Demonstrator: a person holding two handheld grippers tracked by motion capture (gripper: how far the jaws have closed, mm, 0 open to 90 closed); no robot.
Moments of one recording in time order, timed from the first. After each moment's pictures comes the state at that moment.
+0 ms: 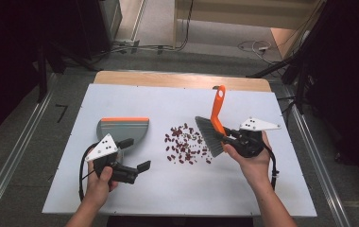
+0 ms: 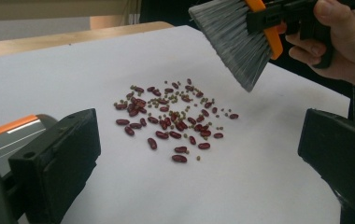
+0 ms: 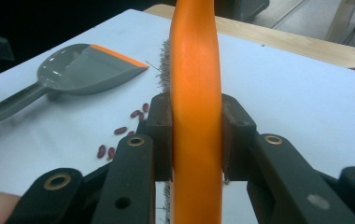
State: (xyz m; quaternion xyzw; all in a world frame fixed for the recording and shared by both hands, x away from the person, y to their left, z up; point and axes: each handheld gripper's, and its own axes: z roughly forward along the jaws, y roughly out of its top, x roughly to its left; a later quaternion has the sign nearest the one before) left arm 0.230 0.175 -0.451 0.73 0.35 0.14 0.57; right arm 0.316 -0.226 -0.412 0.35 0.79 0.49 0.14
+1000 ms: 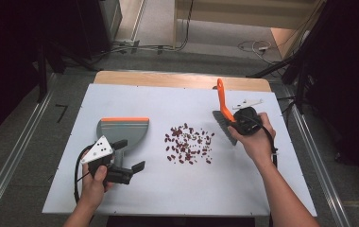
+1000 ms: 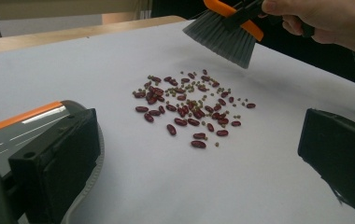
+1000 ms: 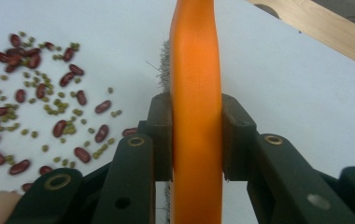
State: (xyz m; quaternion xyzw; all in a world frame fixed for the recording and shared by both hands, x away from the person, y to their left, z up) left arm 0.229 0.186 -0.460 0.73 0.36 0.16 0.56; right arm 0.390 -0.224 -0.418 0.41 0.84 0.27 0.22
